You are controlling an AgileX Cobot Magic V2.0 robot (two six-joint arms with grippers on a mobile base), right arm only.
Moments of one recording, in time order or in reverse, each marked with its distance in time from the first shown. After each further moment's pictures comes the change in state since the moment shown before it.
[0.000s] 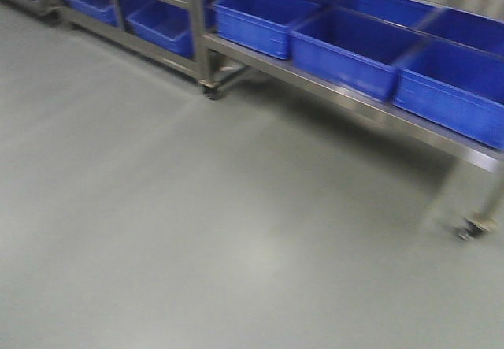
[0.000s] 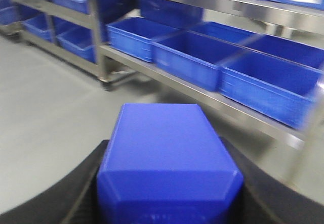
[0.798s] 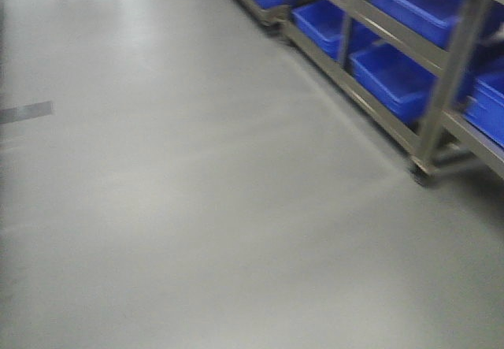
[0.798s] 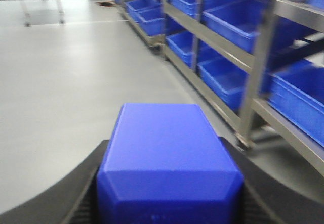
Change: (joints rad) arm 0.000 0.000 0.000 0.000 0.000 0.000
